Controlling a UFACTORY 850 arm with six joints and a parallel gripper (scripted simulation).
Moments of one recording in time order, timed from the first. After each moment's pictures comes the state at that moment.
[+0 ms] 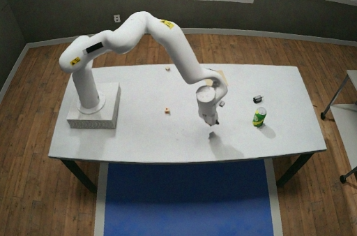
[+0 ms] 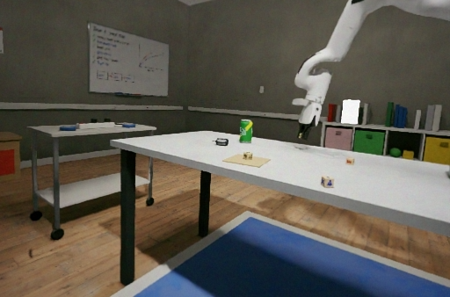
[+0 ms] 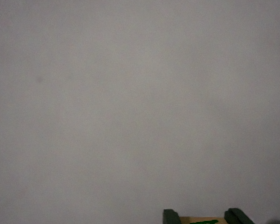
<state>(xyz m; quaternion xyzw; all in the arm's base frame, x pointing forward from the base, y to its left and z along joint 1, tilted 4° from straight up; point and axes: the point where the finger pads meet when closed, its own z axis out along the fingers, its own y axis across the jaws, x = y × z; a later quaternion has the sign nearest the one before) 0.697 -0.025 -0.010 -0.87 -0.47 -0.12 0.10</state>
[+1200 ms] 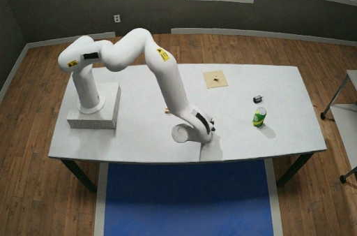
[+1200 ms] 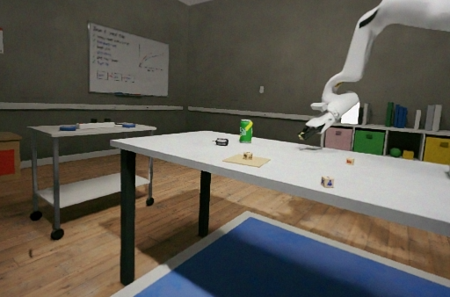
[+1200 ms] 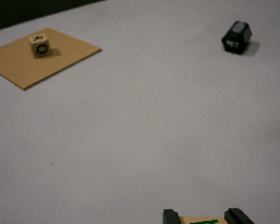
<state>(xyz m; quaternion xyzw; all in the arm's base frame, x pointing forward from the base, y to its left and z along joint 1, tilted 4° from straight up) 0.695 -0.030 -0.013 -0.78 -0.42 -0.39 0.24</state>
